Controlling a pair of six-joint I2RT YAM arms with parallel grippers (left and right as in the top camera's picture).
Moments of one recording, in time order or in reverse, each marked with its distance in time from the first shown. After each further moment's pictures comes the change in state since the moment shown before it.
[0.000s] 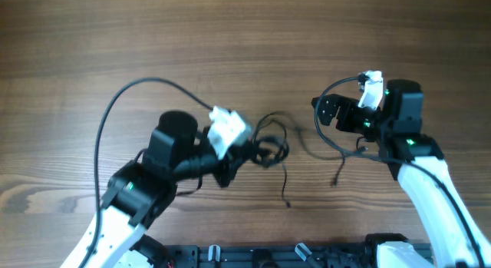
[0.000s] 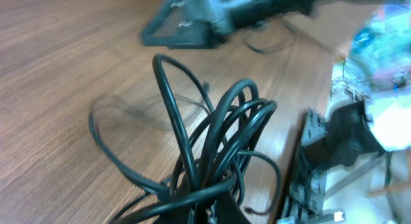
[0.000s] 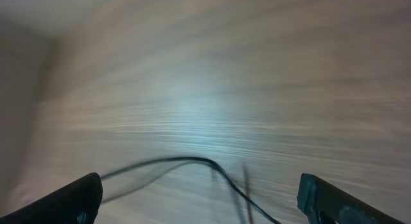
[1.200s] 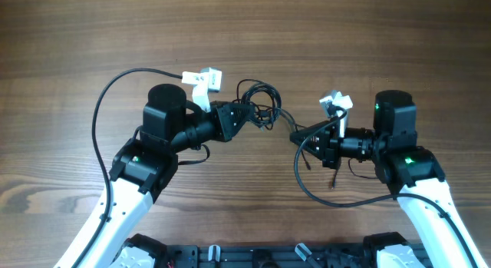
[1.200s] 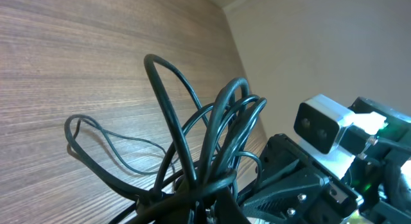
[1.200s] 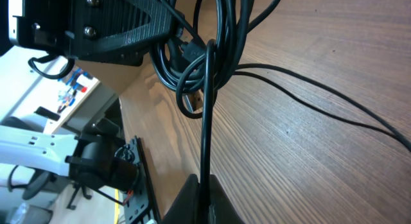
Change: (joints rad) left arm 0.139 0.149 0.000 0.291 0.030 -0.696; right arm 0.124 -0.150 0.000 -0.147 -0.524 -0.358
